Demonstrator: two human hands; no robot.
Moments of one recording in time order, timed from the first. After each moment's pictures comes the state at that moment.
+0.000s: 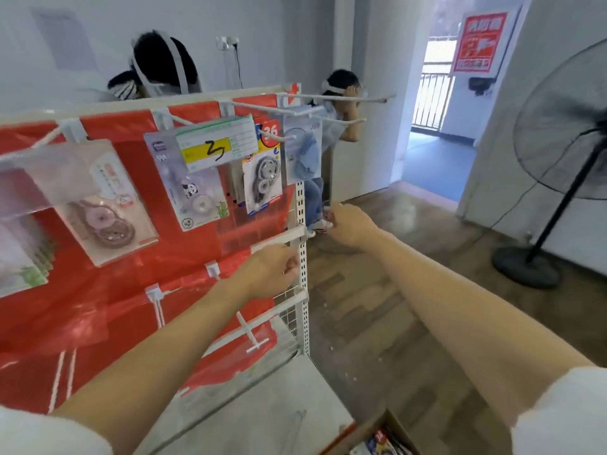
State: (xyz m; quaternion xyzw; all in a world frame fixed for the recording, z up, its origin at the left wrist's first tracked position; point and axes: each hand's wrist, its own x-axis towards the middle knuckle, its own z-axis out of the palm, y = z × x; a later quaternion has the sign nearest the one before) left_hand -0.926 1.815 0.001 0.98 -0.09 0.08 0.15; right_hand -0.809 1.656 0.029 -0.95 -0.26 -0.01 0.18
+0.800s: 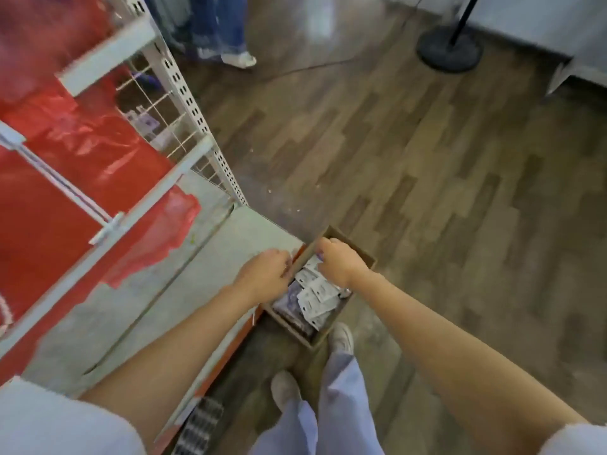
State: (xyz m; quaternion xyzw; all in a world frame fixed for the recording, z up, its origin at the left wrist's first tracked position) left_hand -0.985 1.702 -0.278 0.94 -0.12 -0.26 0.17; right_hand -0.973 1.529 -0.295 -0.92 -0.06 0.29 0.24
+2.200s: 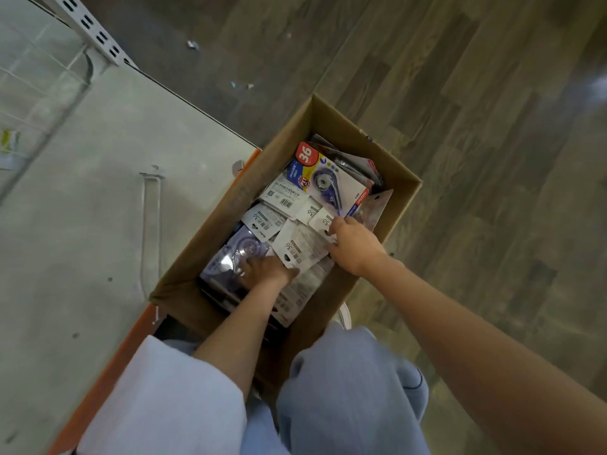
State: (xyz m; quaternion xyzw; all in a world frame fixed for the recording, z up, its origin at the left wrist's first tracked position) left_hand -0.976 1.607 -0.838 0.83 0.22 -0.50 0.11; right_hand -0.949 1.459 -0.763 -0.90 0.04 0.39 0.17
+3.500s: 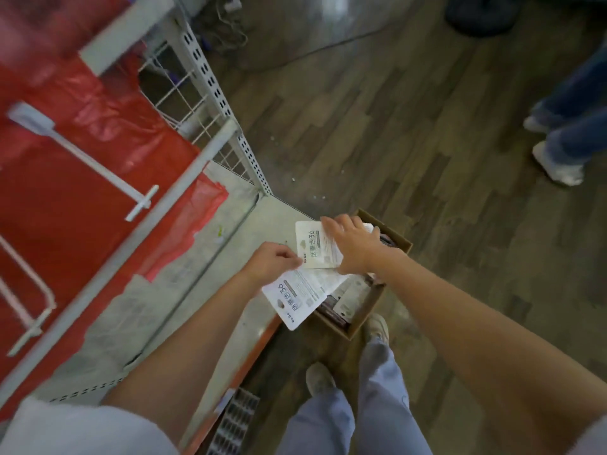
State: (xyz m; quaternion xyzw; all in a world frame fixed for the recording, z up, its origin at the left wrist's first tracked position) left_hand -0.992 1.755 -0.288 0.82 0.14 -0.35 0.43; right_hand -0.974 1.573 -0.313 -0.94 -0.14 0.30 0.12
